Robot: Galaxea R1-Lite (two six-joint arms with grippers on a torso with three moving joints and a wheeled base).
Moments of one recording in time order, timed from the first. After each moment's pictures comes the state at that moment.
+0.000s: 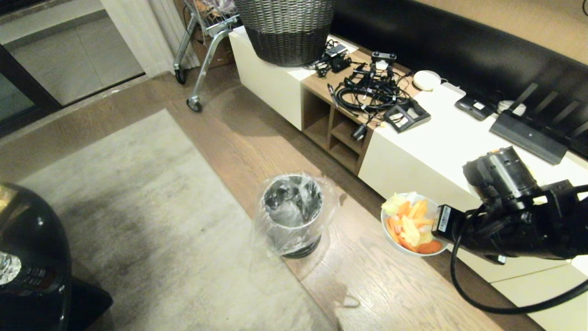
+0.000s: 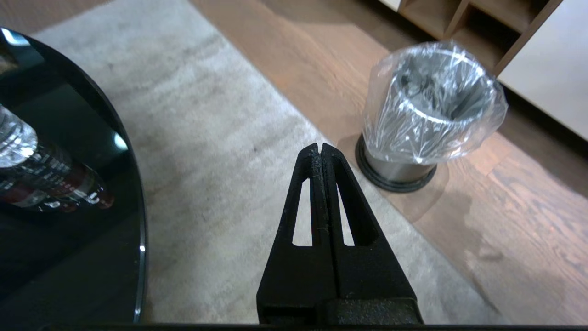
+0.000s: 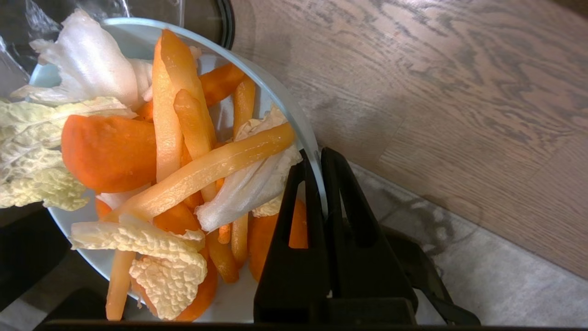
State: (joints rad) left arm 0.00 0.00 0.00 -0.01 0.01 -0.04; right arm 0.44 1.59 -0.90 0.14 -0.23 0.77
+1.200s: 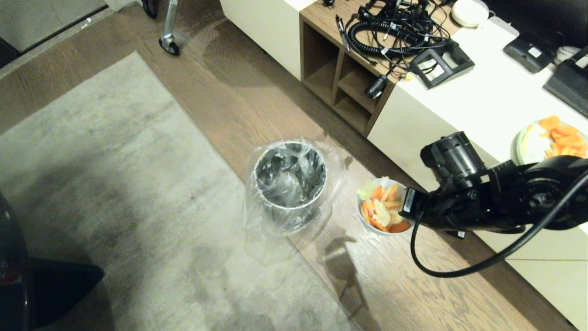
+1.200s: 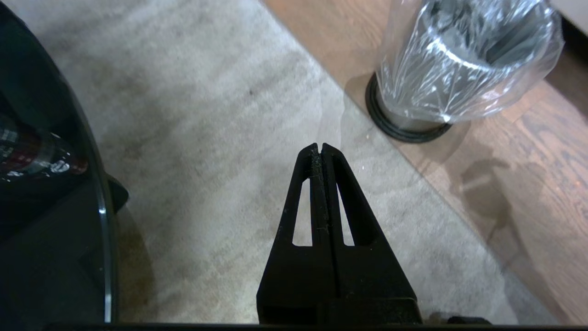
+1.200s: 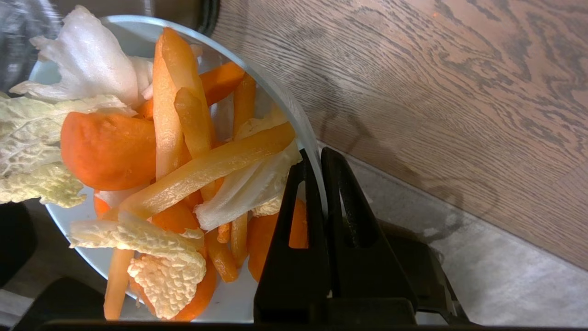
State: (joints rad) left arm 0.00 0.00 0.00 -0.01 0.01 -0.04; right arm 0.49 1.74 -1.08 0.14 -0.25 0.75
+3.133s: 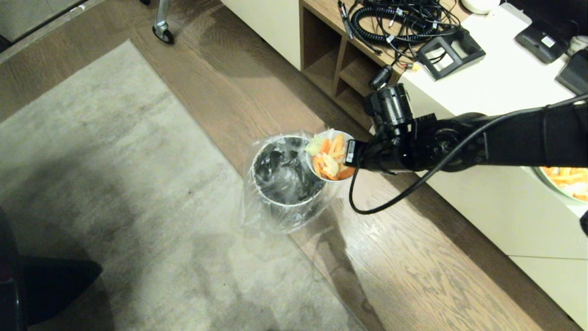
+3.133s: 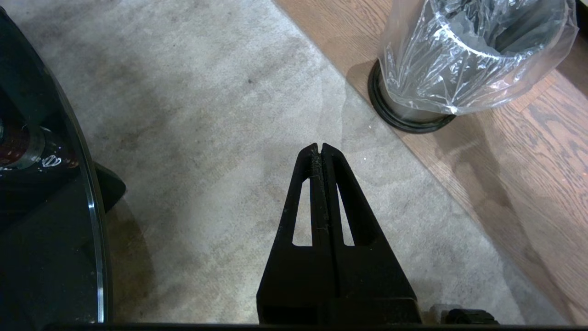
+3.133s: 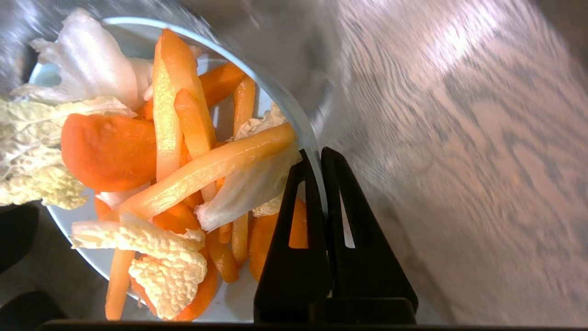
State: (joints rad) left arm 0.00 0.00 0.00 -0.01 0.01 -0.04; right arm 0.58 2.04 -1.67 0.15 -0.29 0.47
